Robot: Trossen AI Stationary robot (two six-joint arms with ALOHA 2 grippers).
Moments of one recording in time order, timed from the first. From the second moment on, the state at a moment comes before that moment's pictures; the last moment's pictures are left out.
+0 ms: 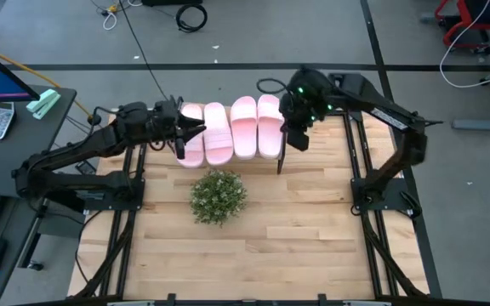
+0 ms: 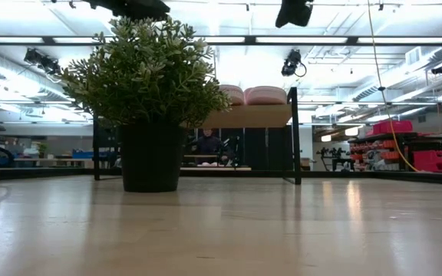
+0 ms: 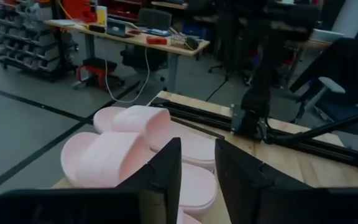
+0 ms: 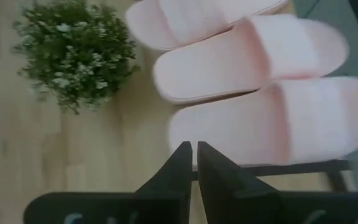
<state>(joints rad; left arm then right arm) 0.40 0.89 0.87 -0.10 0.10 -0.12 -0.38 1.63 1.99 -1.35 -0.17 -0.09</state>
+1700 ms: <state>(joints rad) 0.02 0.11 0.29 0.16 -0.22 -0.31 -0.16 1.24 1.20 -0.66 -0.08 0.41</state>
